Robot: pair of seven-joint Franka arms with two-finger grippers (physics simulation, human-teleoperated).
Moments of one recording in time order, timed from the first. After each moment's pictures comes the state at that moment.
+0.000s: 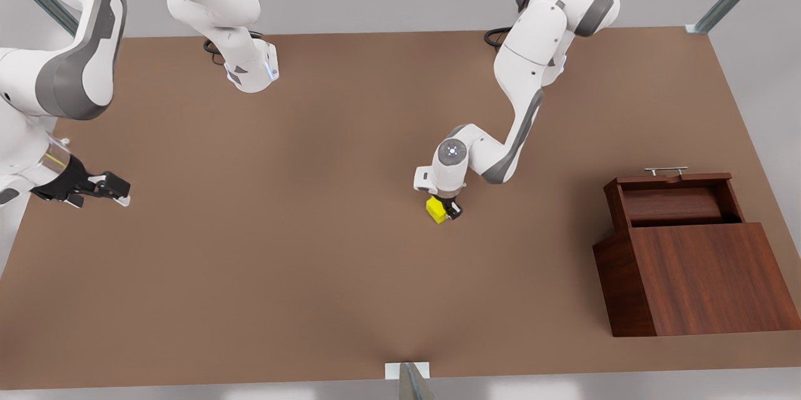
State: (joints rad) left arm -0.61 0.64 -0.05 -1.82 0.17 2.52 0.20; right arm -0.07 0.24 -0.02 -1.33 0.00 1.64 -0.12
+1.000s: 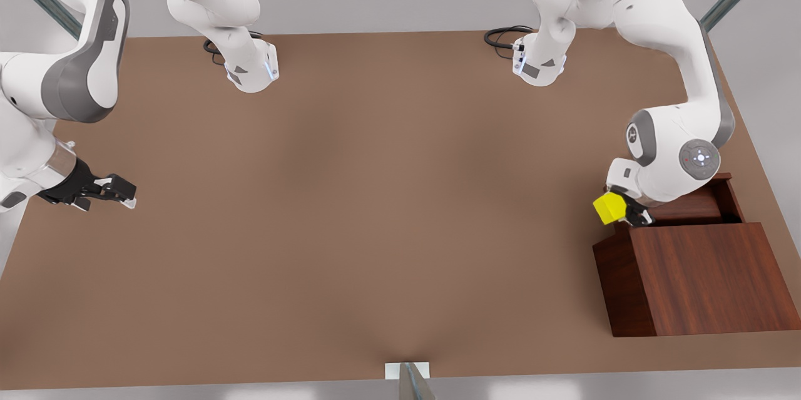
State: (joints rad) left arm -0.59 0.32 0.68 -1.78 -0.13 1.96 1.38; right arm -0.07 0.24 -0.02 -1.33 0.02 1.66 -0.12
